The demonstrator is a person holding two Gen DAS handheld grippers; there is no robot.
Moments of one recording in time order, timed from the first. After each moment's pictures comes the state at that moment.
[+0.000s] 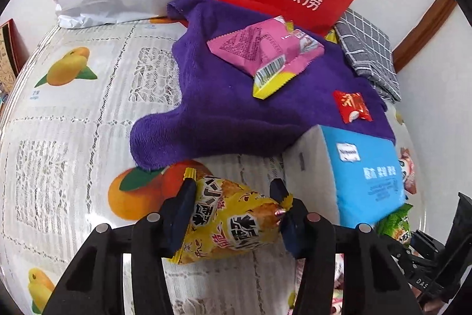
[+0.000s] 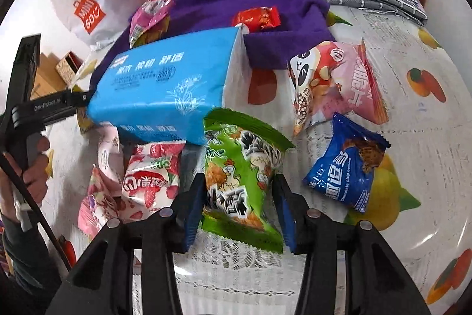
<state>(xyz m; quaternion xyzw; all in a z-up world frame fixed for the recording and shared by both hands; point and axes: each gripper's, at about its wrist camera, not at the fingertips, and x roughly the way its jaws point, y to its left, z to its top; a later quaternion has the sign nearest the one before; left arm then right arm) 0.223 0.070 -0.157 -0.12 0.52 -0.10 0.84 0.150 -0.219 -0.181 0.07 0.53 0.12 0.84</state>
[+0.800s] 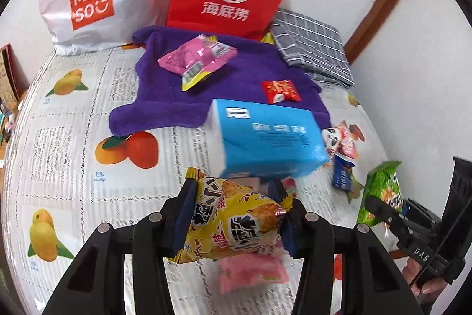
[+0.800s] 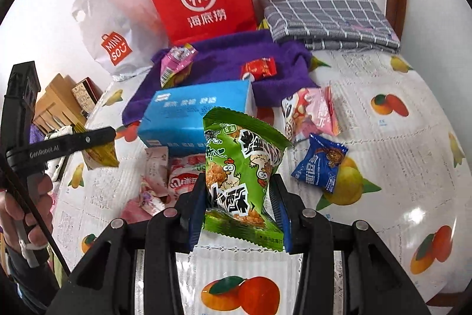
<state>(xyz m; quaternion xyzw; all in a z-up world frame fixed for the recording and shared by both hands) 0.138 0.023 -0.087 -0.10 0.48 -0.14 0.86 0.092 -0.230 -0.105 0.08 0.45 0.11 0.88</state>
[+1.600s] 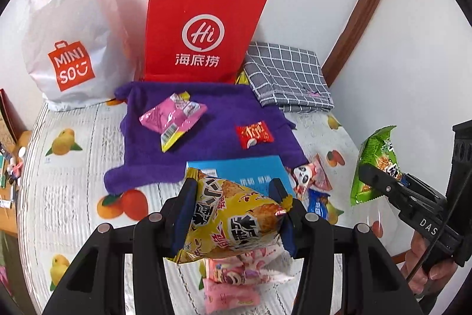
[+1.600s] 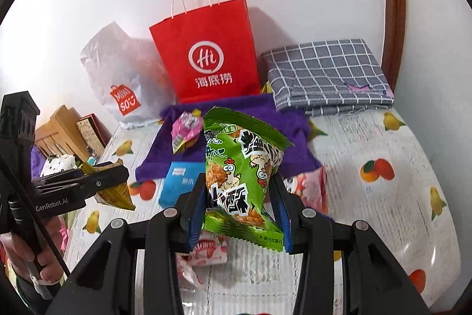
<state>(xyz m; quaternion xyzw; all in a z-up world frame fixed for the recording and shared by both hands) 0.161 0.008 -0.025 -0.08 0.43 -0.17 0.88 0.130 -0.229 -0.026 0.08 0.38 0.10 0.92</state>
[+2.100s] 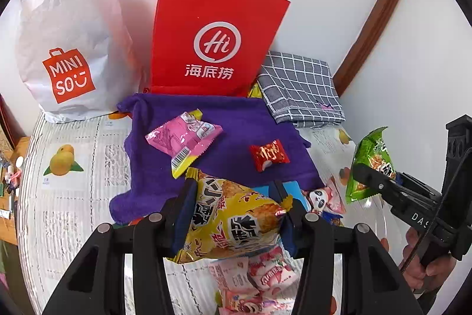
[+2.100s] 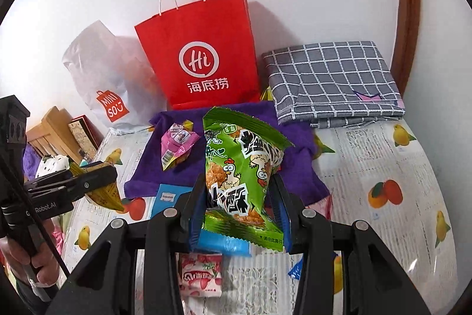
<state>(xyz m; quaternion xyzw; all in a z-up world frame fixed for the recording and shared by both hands) 0.208 0.022 -0.032 -0.09 0.43 -0.16 0.89 0.193 -0.217 -0.034 0.07 0.40 0.10 0.91</state>
